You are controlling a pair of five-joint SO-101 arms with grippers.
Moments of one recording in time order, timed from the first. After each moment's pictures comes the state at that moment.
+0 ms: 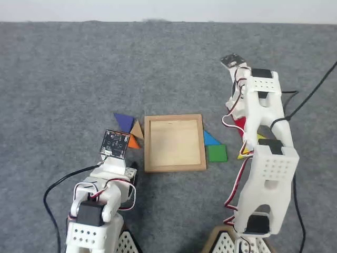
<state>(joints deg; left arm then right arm) 2.6 -102.9 96.8 72.0 1.3 -0.2 37.9 -17.8 75.8 28.7</state>
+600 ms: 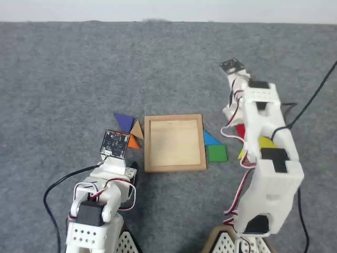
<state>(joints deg) 2.6 -102.9 96.8 72.0 1.3 -2.5 23.7 6.9 58.3 25.7</state>
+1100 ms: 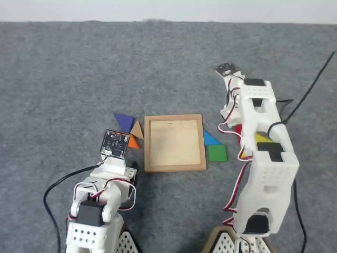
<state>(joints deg) 2.6 -102.9 96.8 72.0 1.3 -2.2 32.4 -5.8 67.6 25.3</state>
